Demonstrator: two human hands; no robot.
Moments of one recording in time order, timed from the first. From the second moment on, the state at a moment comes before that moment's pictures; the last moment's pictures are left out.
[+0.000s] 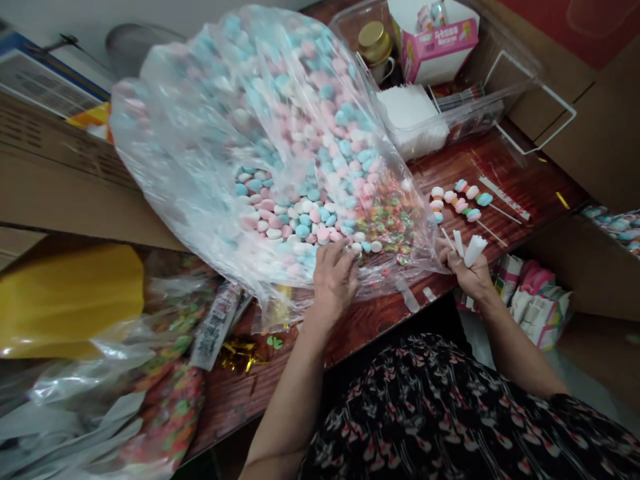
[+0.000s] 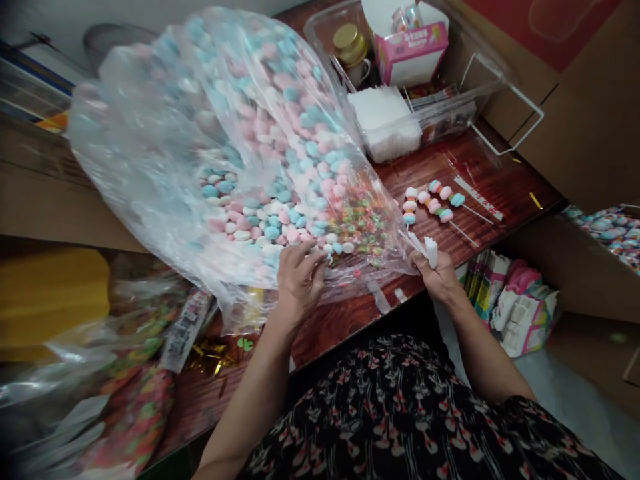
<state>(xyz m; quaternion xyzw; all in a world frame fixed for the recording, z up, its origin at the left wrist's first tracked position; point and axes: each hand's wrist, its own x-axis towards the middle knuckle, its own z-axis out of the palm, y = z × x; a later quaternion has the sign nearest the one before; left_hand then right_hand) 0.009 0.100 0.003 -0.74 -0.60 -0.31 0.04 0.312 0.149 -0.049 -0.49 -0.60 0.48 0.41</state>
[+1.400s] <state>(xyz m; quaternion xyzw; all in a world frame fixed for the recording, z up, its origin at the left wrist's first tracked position) 0.032 0.114 -0.020 -0.81 -0.56 -0.18 0.04 0.304 0.142 -0.056 -0.47 -0.64 0.37 0.49</state>
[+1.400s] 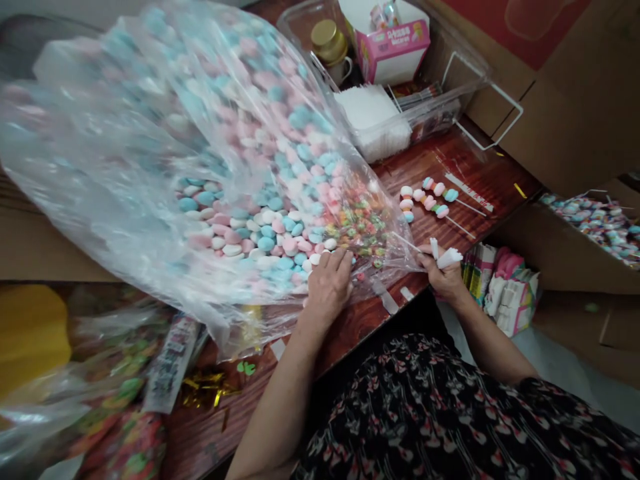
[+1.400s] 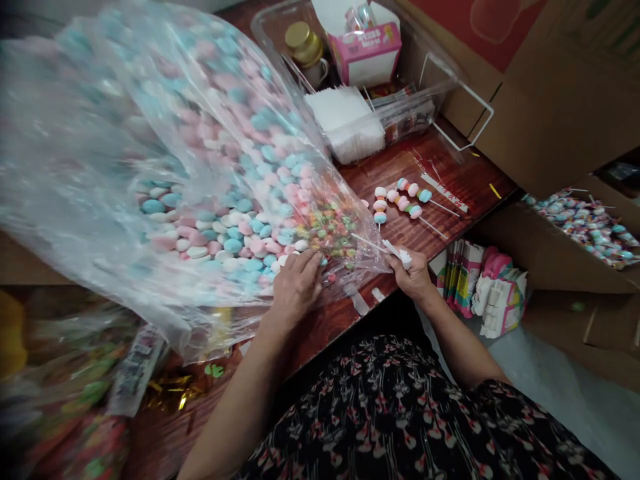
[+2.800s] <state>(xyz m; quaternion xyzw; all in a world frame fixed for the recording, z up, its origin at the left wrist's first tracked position) 0.046 0.089 0.012 -0.57 -0.58 -0.57 -0.12 0.264 0.107 0.017 -0.33 -0.85 0.26 0.31</state>
